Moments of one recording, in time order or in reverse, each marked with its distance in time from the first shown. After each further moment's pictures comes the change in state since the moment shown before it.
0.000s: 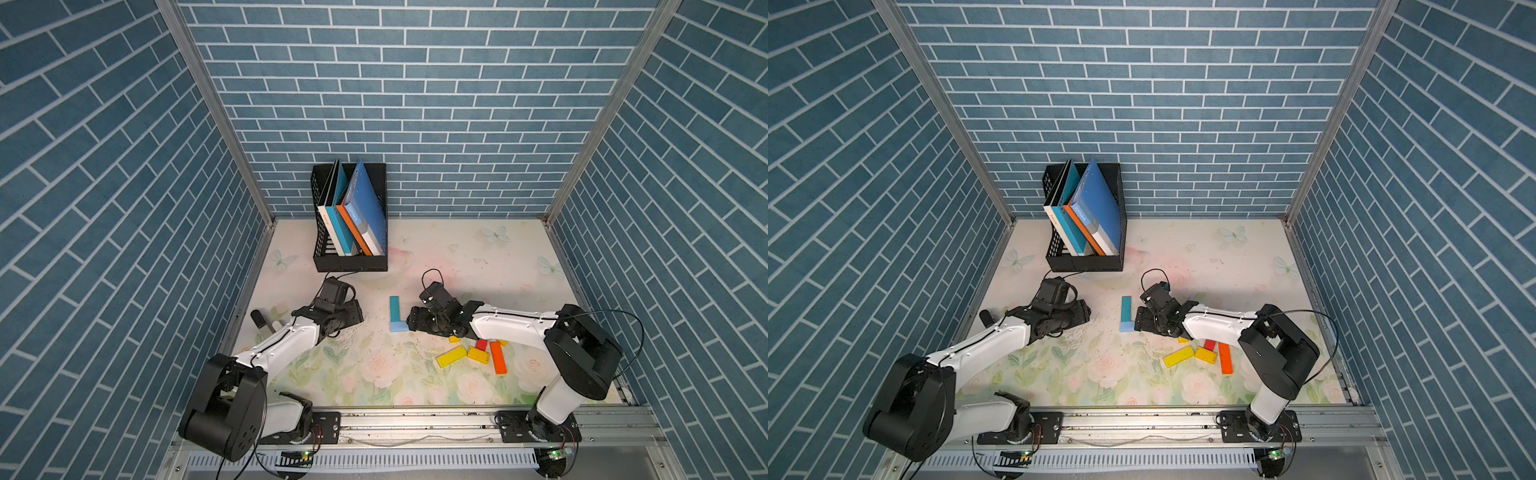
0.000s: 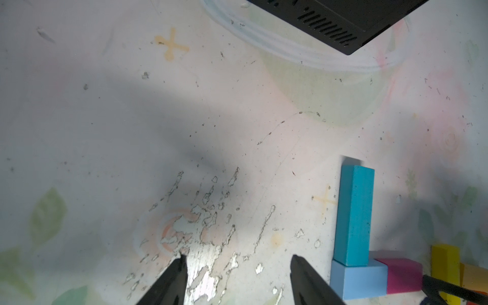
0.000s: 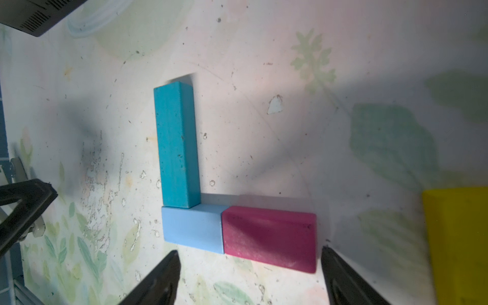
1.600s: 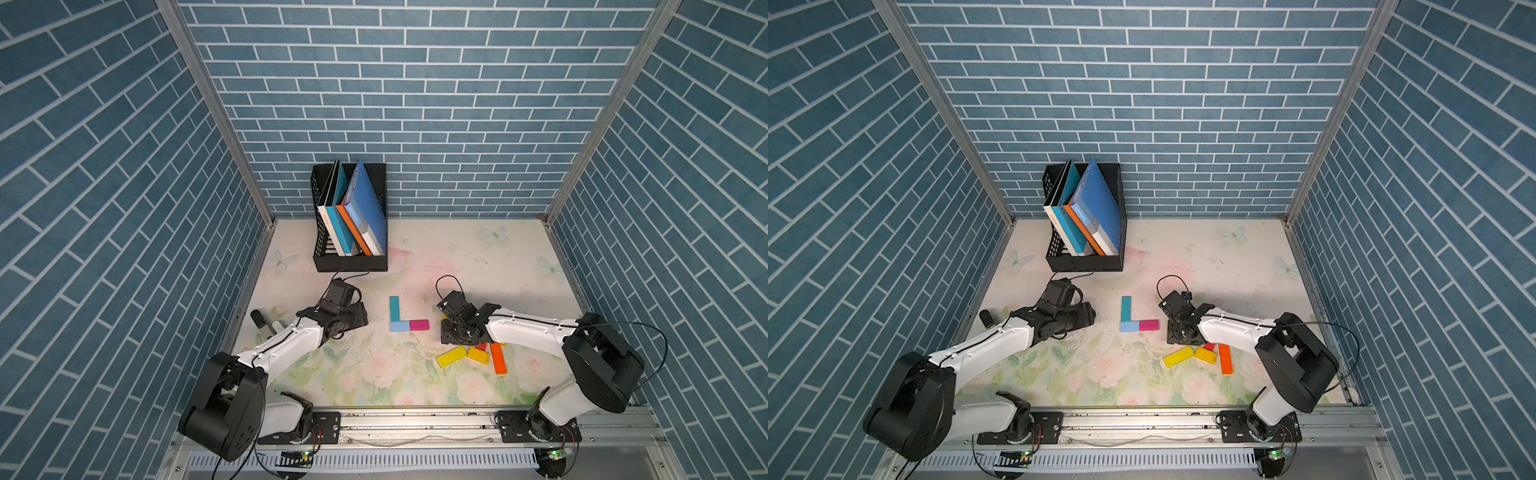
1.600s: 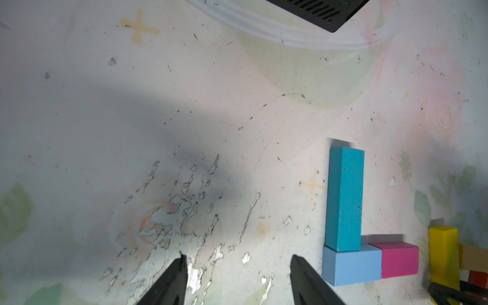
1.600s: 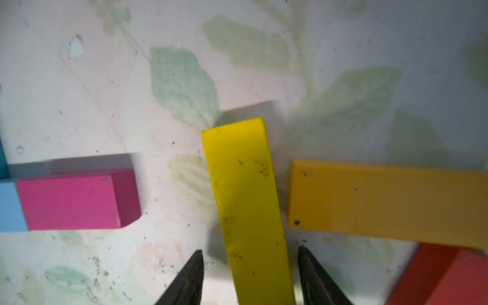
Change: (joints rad) left arm -0.059 0.003 0.002 -0.003 -0.012 -0.001; right arm -0.082 -0.102 -0.116 -0.247 0.135 -0.144
